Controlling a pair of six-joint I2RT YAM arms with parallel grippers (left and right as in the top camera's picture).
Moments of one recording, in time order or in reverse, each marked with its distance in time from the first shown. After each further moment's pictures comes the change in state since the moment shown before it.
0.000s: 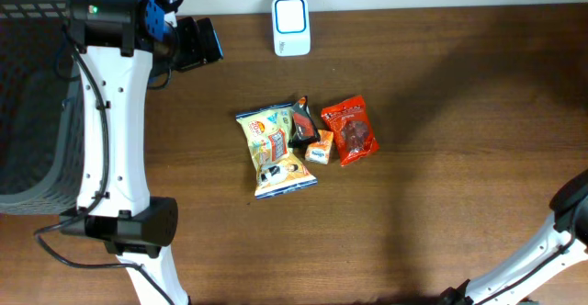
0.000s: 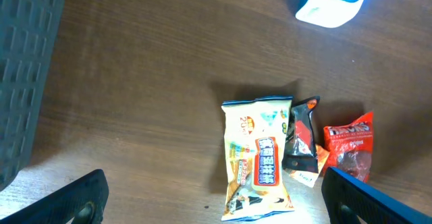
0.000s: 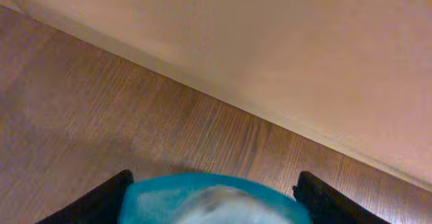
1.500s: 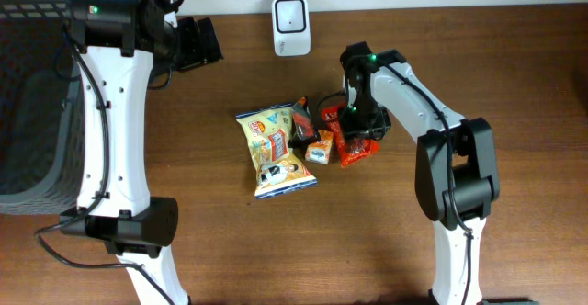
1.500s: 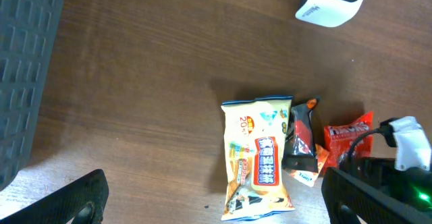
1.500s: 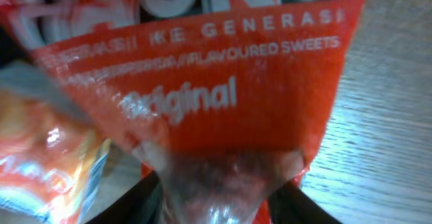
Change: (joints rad) left arm 0.000 0.000 0.000 0.000 0.000 0.000; right arm 1.075 -0.064 -0.241 -0.634 -0.389 -0.108
